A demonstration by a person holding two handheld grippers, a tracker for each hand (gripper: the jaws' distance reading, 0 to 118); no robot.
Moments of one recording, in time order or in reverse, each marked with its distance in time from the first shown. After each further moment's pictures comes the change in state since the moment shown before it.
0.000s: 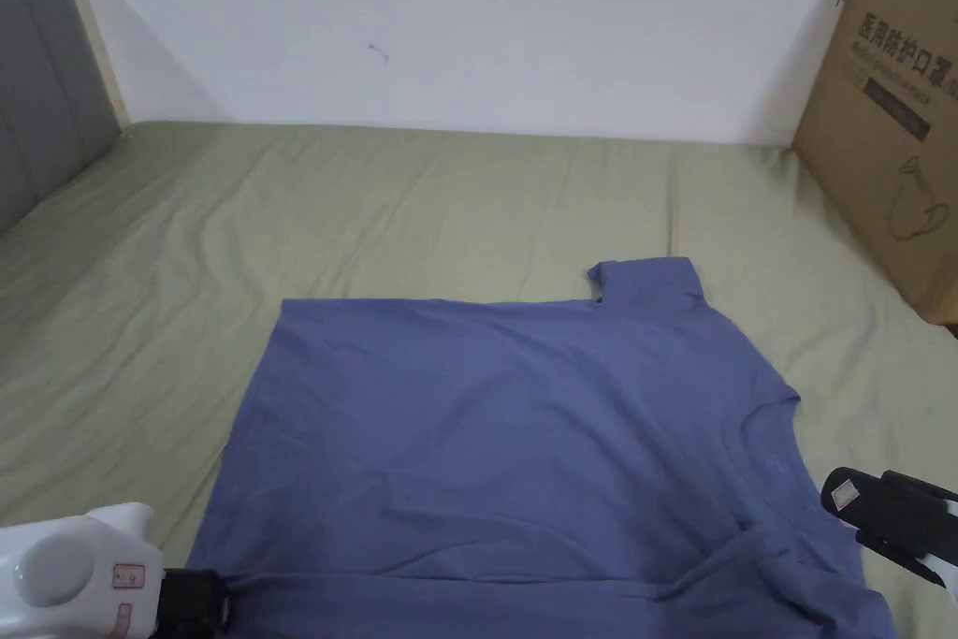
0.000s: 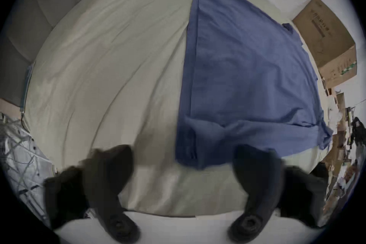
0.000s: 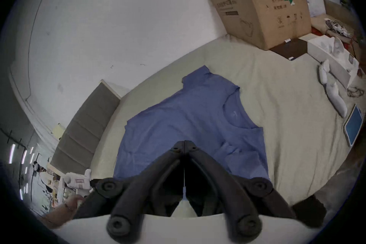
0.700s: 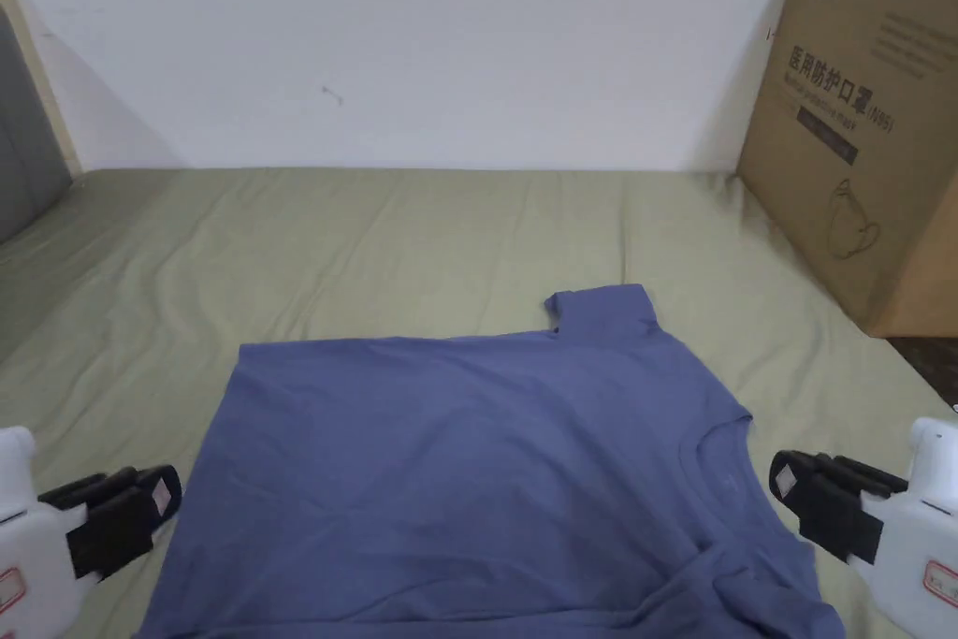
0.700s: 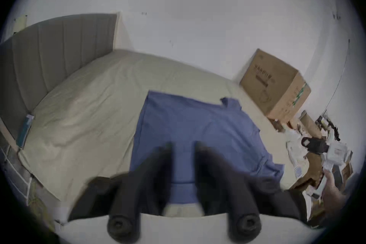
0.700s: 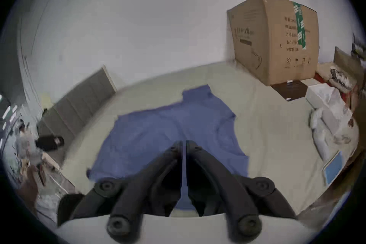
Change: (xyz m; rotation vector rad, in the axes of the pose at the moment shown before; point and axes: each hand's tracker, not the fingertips) left arm 0.055 -0.020 0.160 0.686 -0.296 -0.034; right arm -0.036 0.000 0.012 0.141 -0.024 0.230
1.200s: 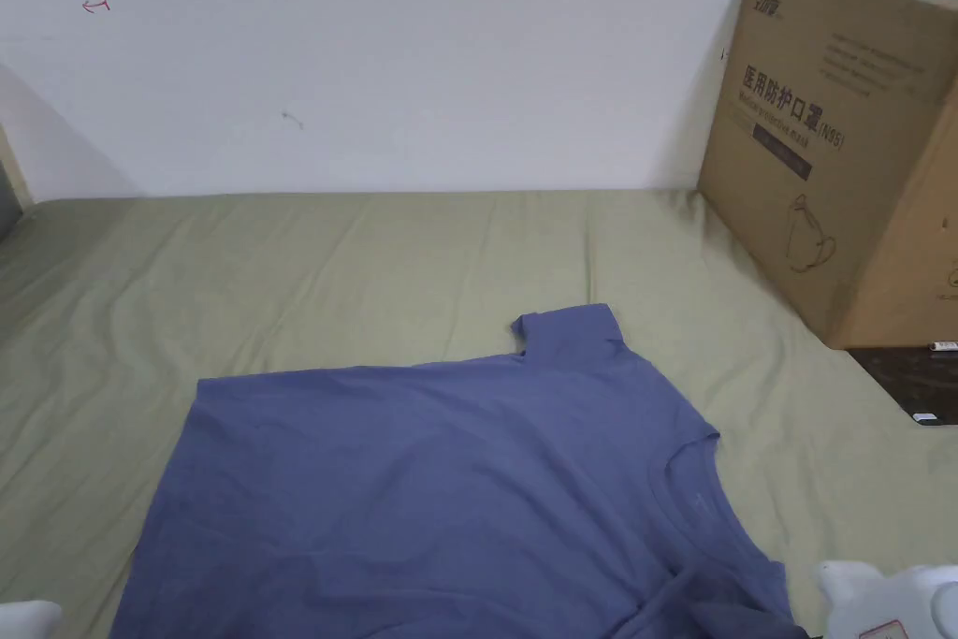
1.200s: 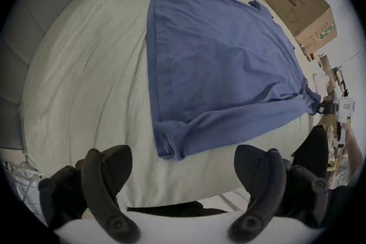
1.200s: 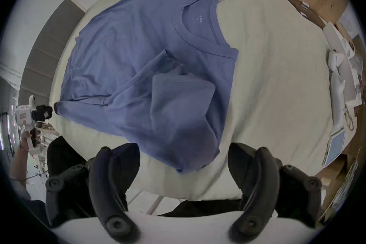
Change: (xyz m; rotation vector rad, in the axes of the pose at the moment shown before) left arm -0.082 -0.044 -0.086 -0.746 0.072 -0.109; right arm 0.101 -0.046 -0.081 -0.848 -0.098 0.031
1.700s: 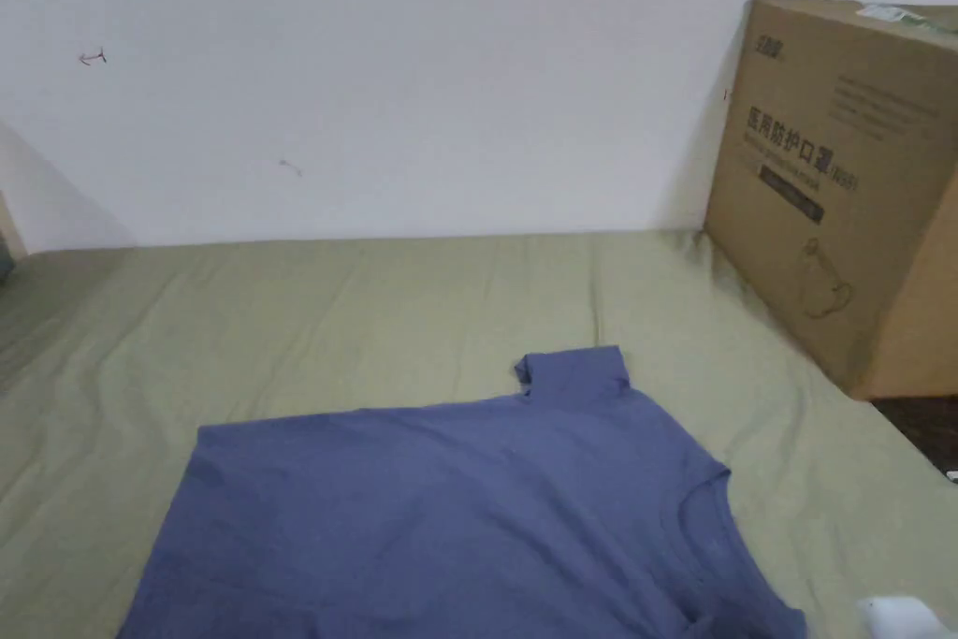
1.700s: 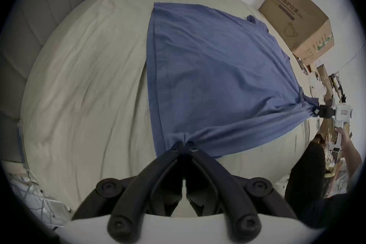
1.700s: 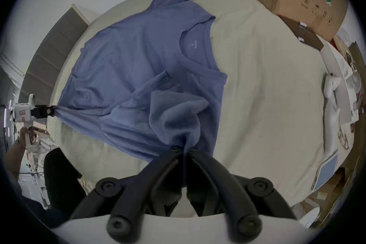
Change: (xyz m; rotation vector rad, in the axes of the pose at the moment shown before) left arm -0.006 0.030 -0.012 0.062 0.007 -0.017; right arm 0.009 0.023 0.005 0.112 -0.004 0.056
